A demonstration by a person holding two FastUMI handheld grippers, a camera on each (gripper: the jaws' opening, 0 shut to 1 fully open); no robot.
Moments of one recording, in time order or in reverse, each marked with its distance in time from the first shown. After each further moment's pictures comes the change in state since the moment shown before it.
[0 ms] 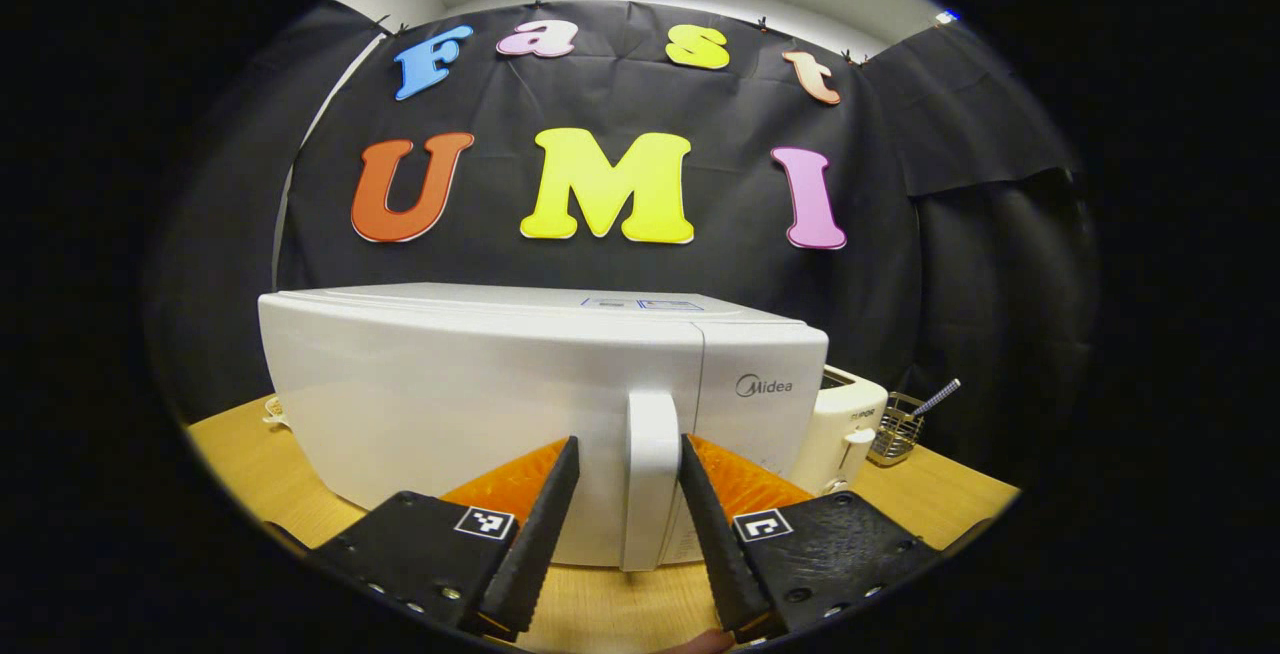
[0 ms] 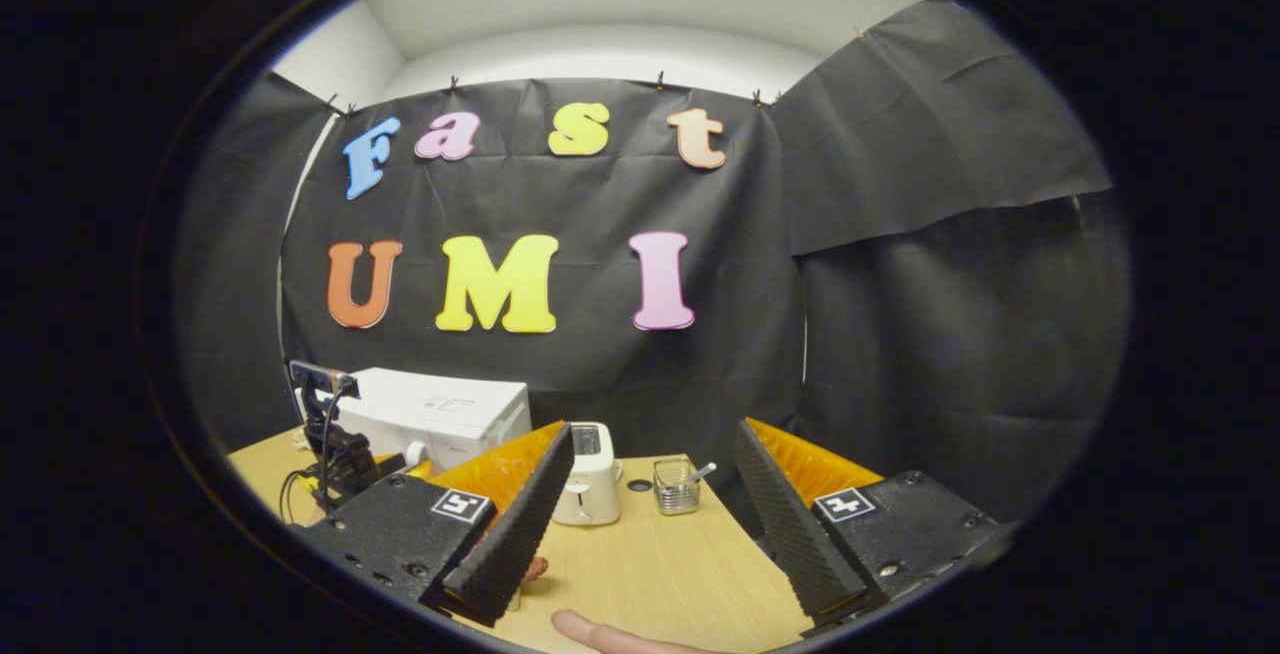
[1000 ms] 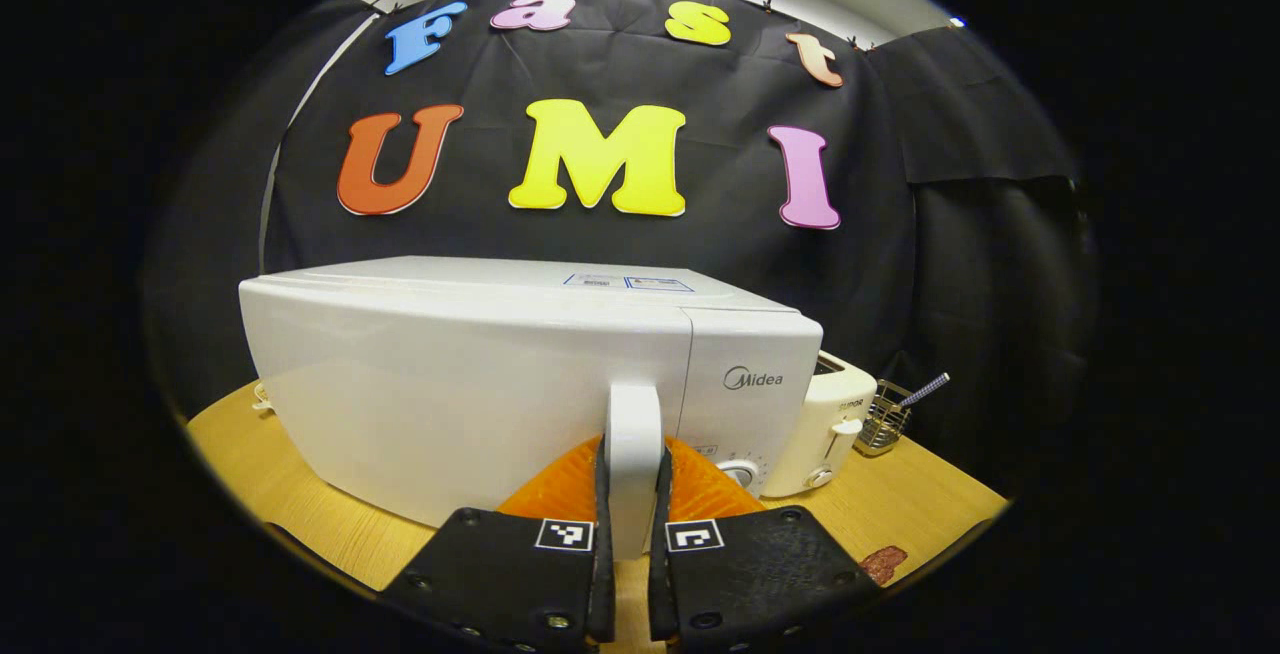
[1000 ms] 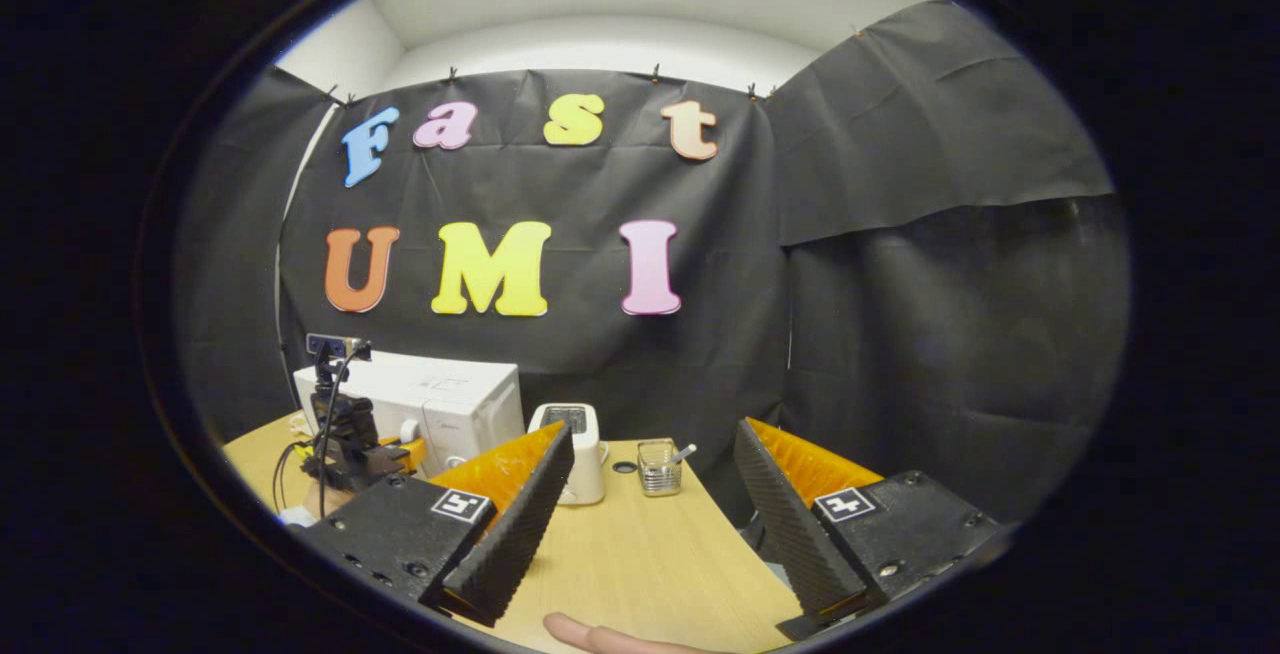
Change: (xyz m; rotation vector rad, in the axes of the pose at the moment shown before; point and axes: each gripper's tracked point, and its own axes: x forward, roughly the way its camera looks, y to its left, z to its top) left arm -0.005 -0.011 -0.006 -0.026 0.110 -0.028; right arm -0.033 -0.018 -0.006 -0.016 0.035 -0.024
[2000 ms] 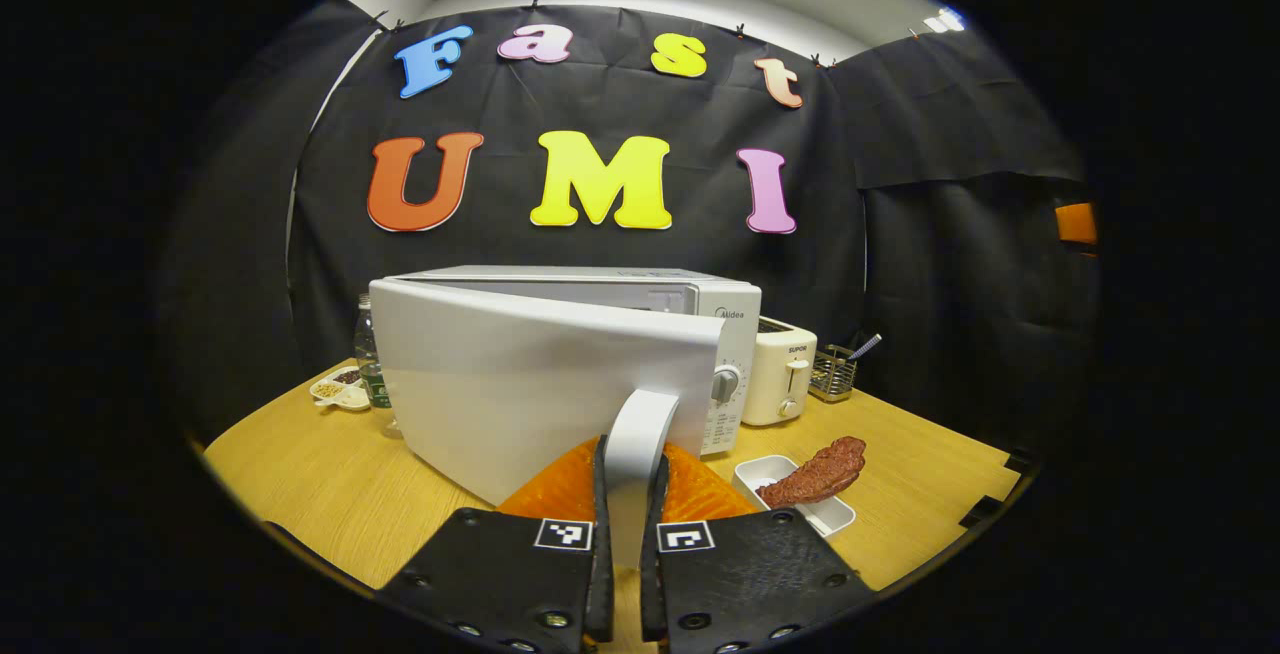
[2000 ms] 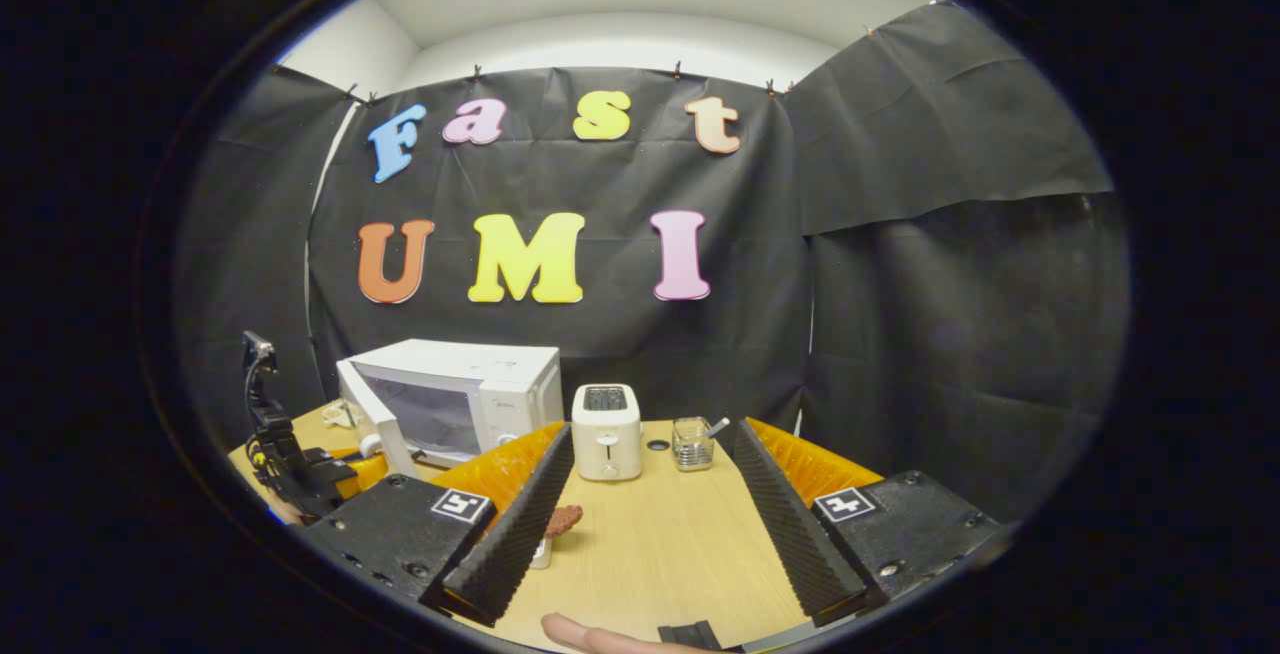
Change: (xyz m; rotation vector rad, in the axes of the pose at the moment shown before) left arm -0.170 0.062 -0.024 0.045 -0.030 -0.070; right arm -0.059 0.052 -0.017 -0.004 0.032 0.066
